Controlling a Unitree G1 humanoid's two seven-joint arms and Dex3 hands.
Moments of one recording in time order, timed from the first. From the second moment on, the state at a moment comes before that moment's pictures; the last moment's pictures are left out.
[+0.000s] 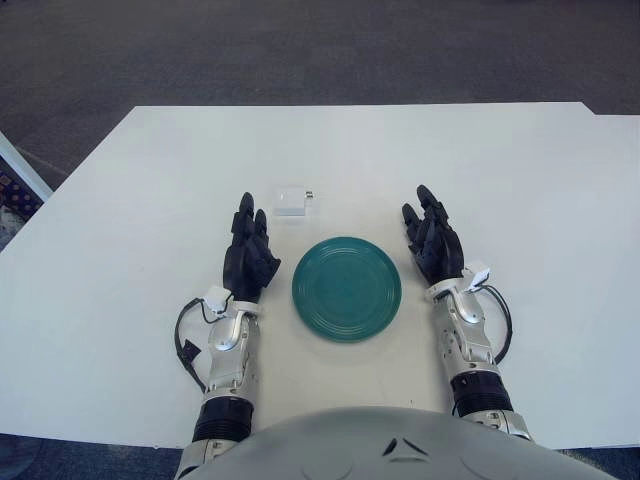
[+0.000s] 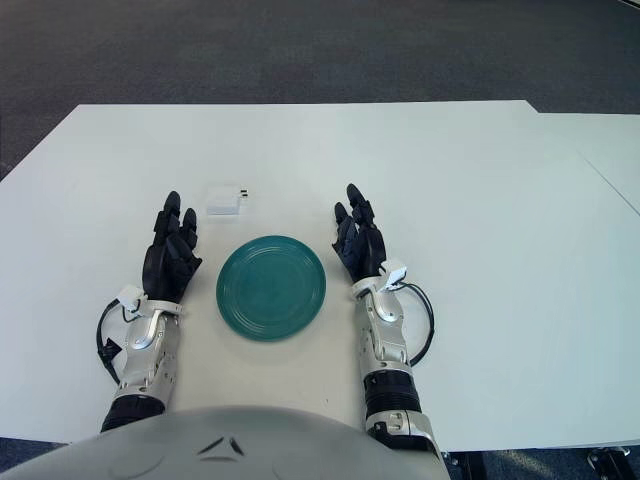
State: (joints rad) left arm 0.12 -0.12 0.07 0.29 -0.22 -0.53 -0.19; right arm -0.02 0.10 -0.07 0.32 0.22 -0.25 0.19
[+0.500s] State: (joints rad) left arm 0.14 -0.12 0.06 0.26 -0.29 -0.46 -0.22; right arm -0.02 0.10 -0.06 0.32 0.22 -0.24 0.19
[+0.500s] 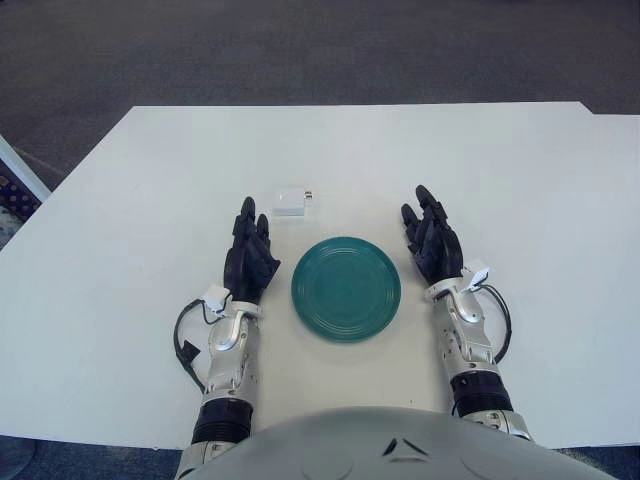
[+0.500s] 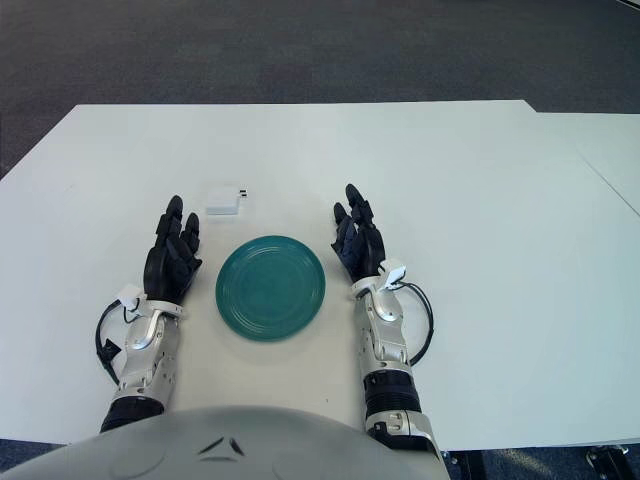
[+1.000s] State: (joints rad) left arm 0.17 -0.12 0.06 0.23 -0.28 -0.45 -0.20; right arm -0.02 0.10 -0.07 0.32 0.21 -0.24 0.17
